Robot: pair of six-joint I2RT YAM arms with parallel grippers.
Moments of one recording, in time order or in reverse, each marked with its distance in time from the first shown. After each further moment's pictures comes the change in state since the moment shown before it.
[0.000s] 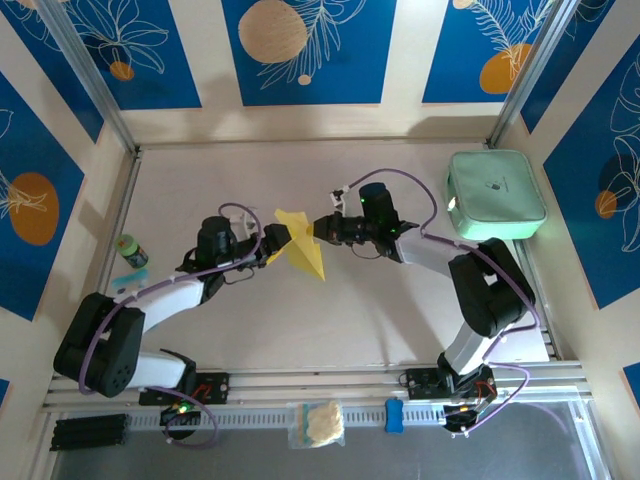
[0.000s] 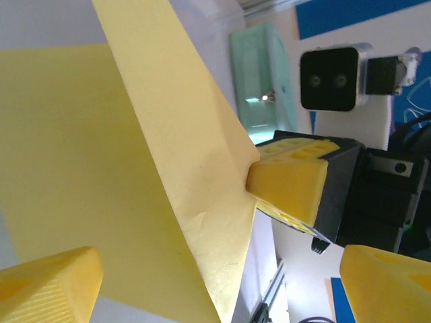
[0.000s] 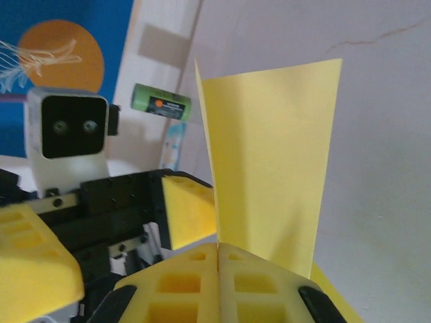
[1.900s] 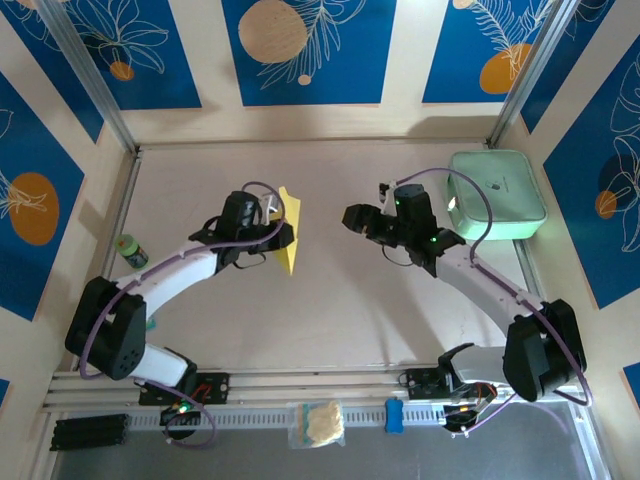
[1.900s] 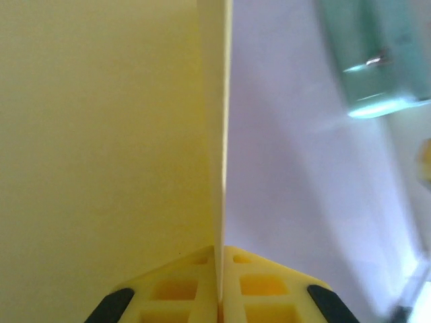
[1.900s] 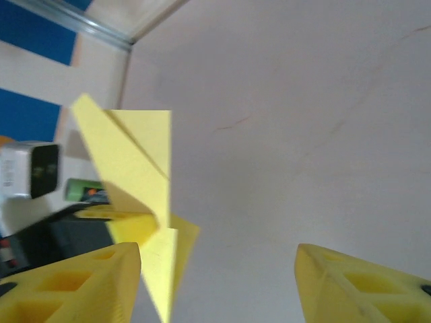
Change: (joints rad) left arm -0.100 0.095 0.392 -0.678 -0.335 0.485; right arm -0.071 -0.397 -0.070 -0.406 0.441 -0.063
